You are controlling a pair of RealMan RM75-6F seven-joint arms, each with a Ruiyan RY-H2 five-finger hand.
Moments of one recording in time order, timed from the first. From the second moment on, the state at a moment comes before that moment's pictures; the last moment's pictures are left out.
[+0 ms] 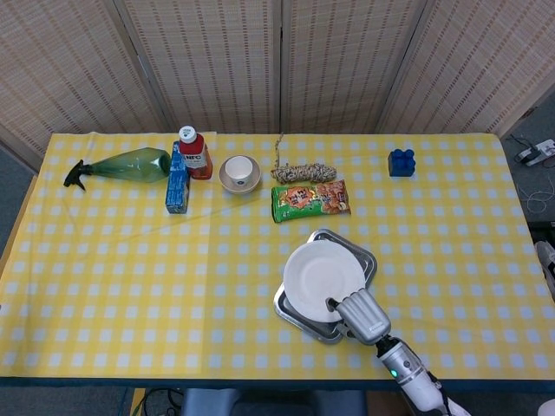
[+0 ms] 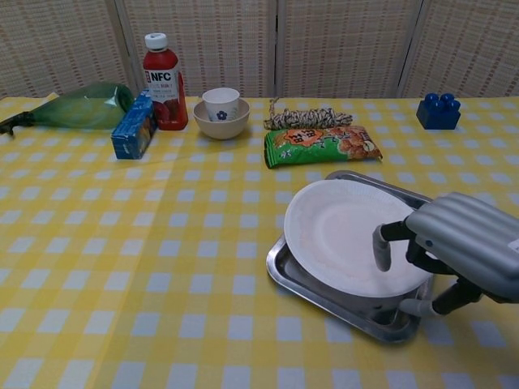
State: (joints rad) left arm -0.03 -1.01 -0.14 -1.55 1.31 1.52 -0.05; right arm 0.36 -1.64 -0.06 -1.37 -1.69 1.25 -0.33
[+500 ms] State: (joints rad) left arm -0.03 -1.01 -0.14 -1.54 1.31 1.51 -0.06; right arm 0.37 -1.68 -0.04 -1.31 -1.68 1.25 -0.32
